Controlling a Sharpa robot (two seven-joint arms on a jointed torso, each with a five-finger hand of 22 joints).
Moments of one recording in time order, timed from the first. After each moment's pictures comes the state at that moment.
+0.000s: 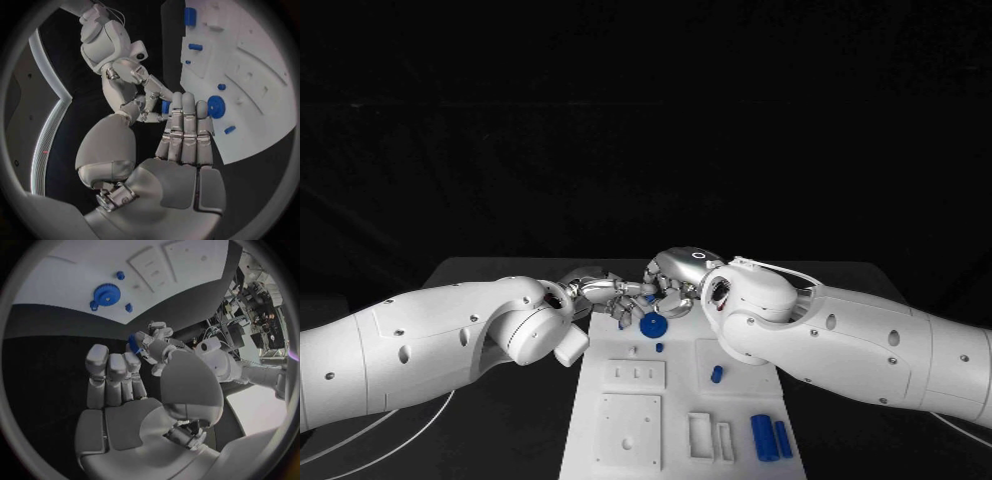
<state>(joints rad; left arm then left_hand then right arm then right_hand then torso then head) 1.42 -0.72 -0.20 1.46 -0.29 -0.21 -0.09 0.93 -0.22 0.51 0.00 0.05 0.90 0.15 0.33 0.43 1.29 0.06 0.21 0.23 1.05 0.00 0.75 0.66 0.05 0.81 -0.10 0.59 1.31 1.32 -0.58 -0.02 1.50 -1.63 -0.21 -0.39 1.11 -0.16 0.81 -0.14 0.05 0.96 0.07 0.37 0.40 1.16 -0.02 1.13 1.20 1.30 -0.12 1.27 0.96 0.19 1.26 -0.07 1.06 1.31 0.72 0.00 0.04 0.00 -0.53</state>
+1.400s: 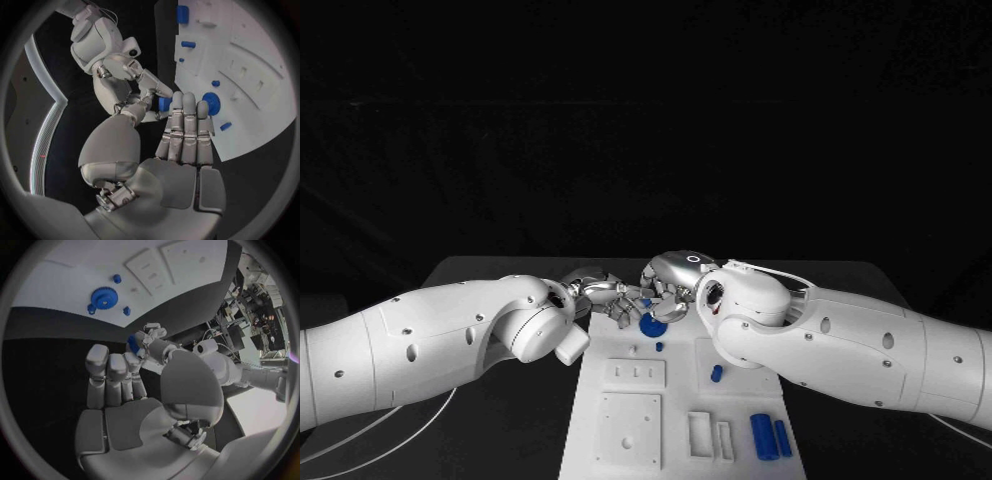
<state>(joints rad) 1.42 -0.70 -0.20 1.43 -0.32 -0.22 -0.13 0.98 -0.13 0.47 -0.05 0.05 0.93 0.13 0.34 0.44 1.28 0.05 0.22 0.27 1.04 0.00 0.76 0.64 0.04 0.80 -0.09 0.60 1.31 1.32 -0.56 -0.03 1.51 -1.64 -0.19 -0.42 1.11 -0.17 0.82 -0.14 0.05 0.97 0.07 0.37 0.40 1.16 -0.02 1.13 1.20 1.31 -0.12 1.27 0.96 0.19 1.26 -0.07 1.06 1.31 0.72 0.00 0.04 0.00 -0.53</state>
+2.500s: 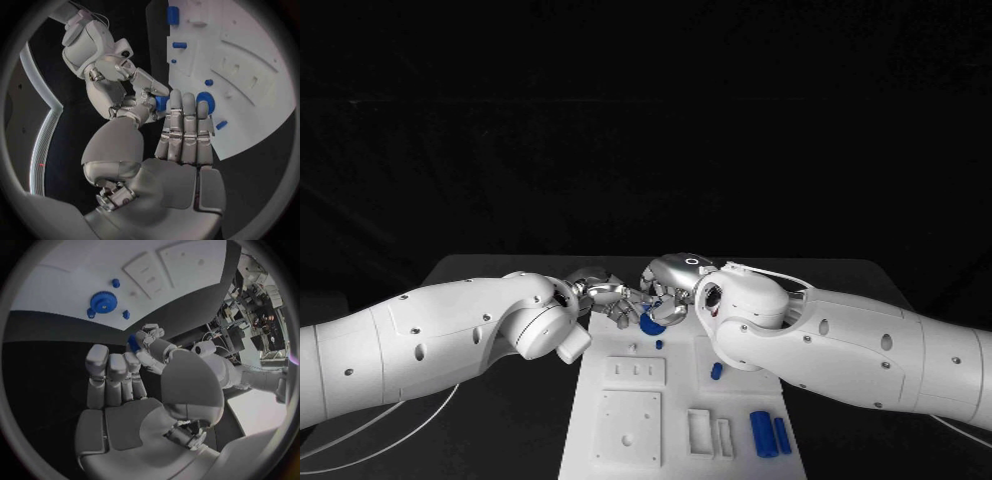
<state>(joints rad) 1.42 -0.68 -0.21 1.42 -0.39 -0.22 -0.18 1.03 -0.05 0.50 -0.17 0.11 1.02 0.09 0.37 0.45 1.35 0.01 0.27 0.32 1.06 -0.01 0.80 0.64 0.04 0.80 -0.09 0.62 1.31 1.31 -0.56 -0.05 1.52 -1.64 -0.18 -0.43 1.11 -0.17 0.82 -0.14 0.05 0.97 0.07 0.38 0.42 1.16 -0.02 1.13 1.20 1.31 -0.12 1.27 0.96 0.19 1.26 -0.07 1.06 1.31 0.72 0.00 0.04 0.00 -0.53</state>
